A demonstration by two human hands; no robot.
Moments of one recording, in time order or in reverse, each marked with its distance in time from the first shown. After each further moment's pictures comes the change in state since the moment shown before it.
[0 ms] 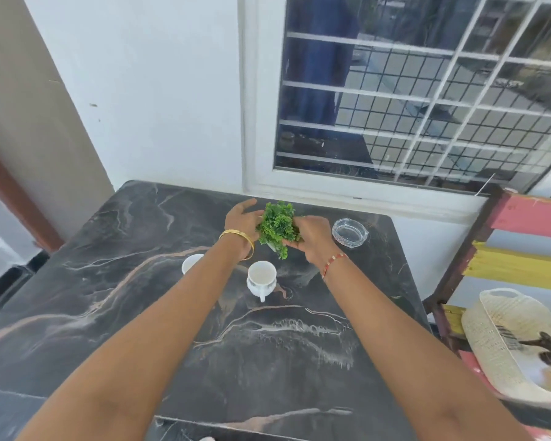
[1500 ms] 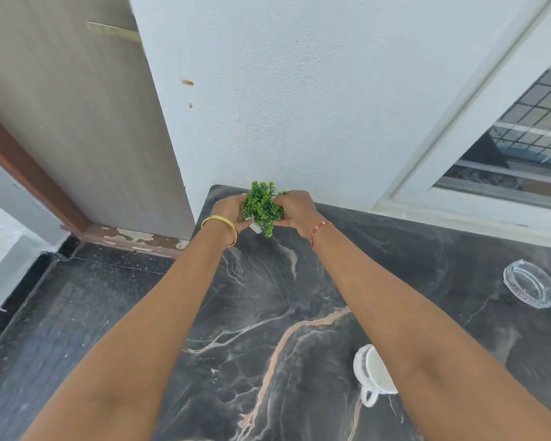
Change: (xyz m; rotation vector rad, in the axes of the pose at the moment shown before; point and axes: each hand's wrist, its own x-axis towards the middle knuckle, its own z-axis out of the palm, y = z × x) left_hand 0.316 0.115 -0.313 -0.023 0.083 -0.343; right_hand 0.207 0.035 0.408 -0.353 -0.094 0.155
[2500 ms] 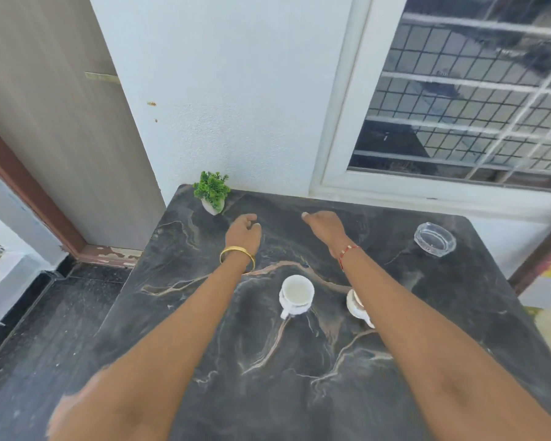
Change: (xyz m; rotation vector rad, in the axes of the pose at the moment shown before) left_hand -0.182 -0.131 0.092 0.736 0.147 0.494; right_hand -0.154 0.087 -0.184 -0.462 0.240 -0.228
